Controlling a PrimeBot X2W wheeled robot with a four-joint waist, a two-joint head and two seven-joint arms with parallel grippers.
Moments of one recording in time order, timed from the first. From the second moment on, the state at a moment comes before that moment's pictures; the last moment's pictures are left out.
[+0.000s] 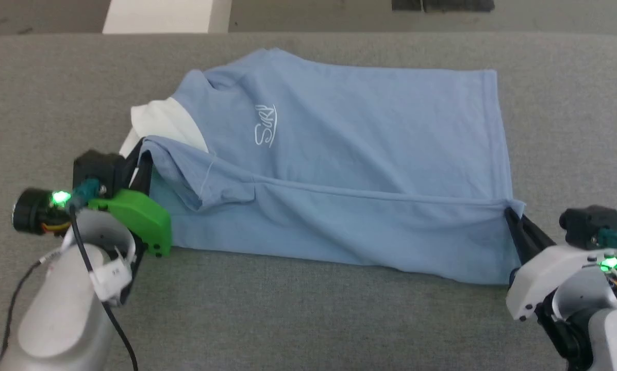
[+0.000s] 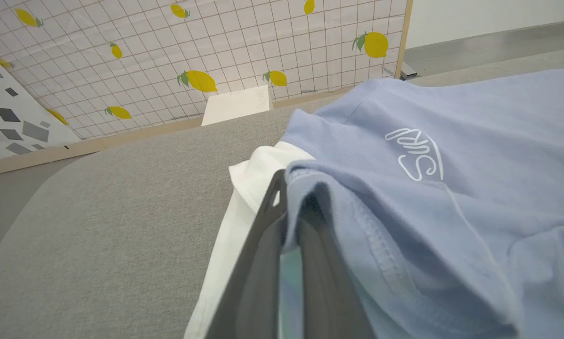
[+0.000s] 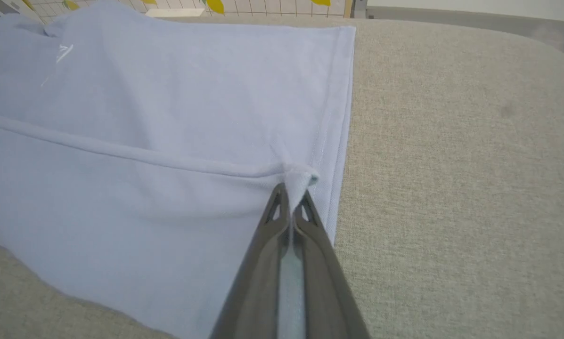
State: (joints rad) left arm -0.41 0.41 -0.29 0.20 -0.30 0.04 0.02; right arm -0.10 -0.13 -0.05 -0.01 0.18 0.13 0.30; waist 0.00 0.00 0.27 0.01
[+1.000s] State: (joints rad) left arm -0.23 0.31 -0.16 0.23 -0.47 0.12 -0.17; right arm -0.06 -0.05 -0.14 -0.05 0.20 0.13 0.23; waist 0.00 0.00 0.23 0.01
